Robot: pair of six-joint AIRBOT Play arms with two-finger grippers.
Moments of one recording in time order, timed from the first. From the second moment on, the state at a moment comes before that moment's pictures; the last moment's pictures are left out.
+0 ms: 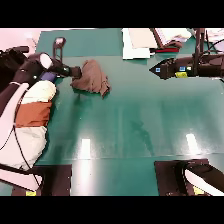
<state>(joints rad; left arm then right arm) -0.20 -1.66 1.50 1.34 -0.81 -1.53 0.13 -1.01 1.24 -0.91 1.07 1.24</state>
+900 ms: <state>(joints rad) -0.22 -1.37 1.93 1.25 -0.92 -1.50 0.08 -0.94 1.49 -0.91 1.08 1.24</state>
